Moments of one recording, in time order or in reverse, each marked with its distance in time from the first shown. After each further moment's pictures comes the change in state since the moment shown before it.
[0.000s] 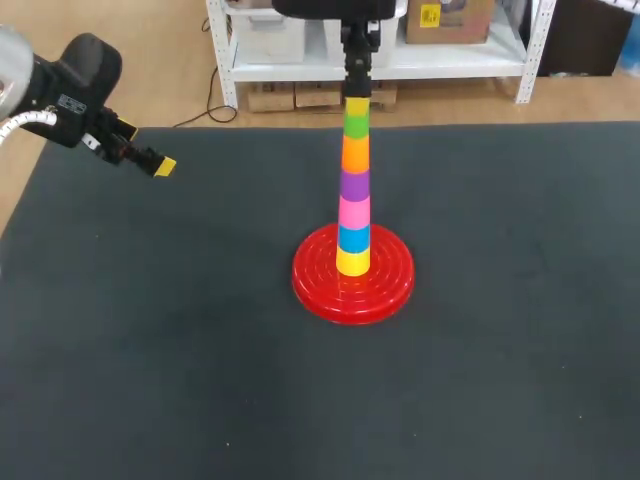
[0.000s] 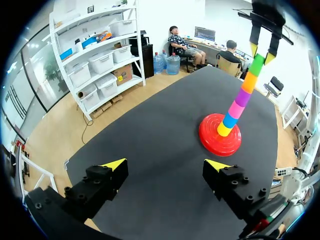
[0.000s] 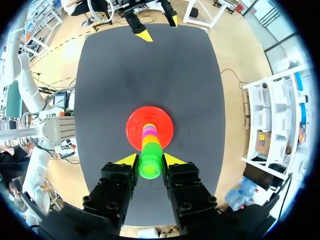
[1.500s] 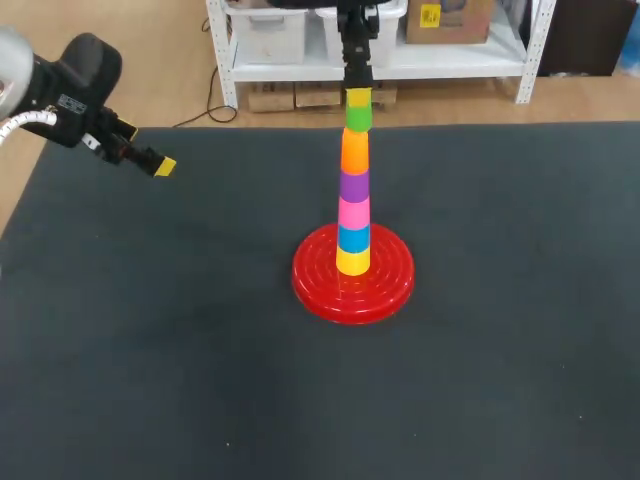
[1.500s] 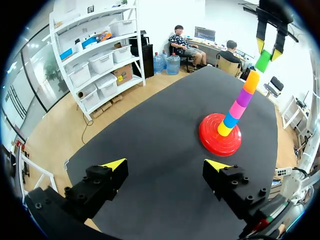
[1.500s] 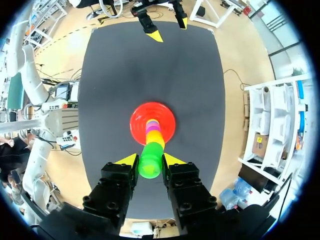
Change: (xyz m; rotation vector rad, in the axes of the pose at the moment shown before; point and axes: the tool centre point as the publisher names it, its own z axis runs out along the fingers) left arm 0.000 0.000 0.000 0.000 0.000 0.000; right arm 0.000 0.011 -0.018 0.014 0.059 -0.053
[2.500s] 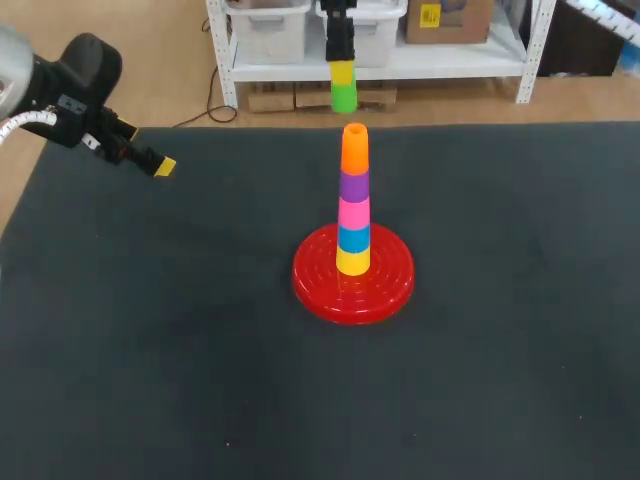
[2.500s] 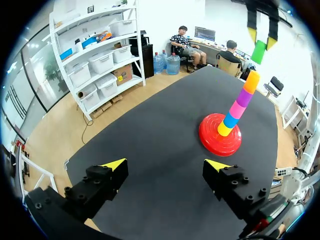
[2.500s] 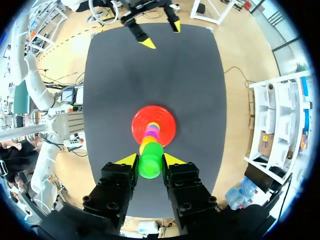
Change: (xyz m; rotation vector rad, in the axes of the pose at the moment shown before) left arm 0.000 0.000 0.000 0.000 0.000 0.000; right arm -0.015 -0.014 -0.014 -0.083 0.006 0.022
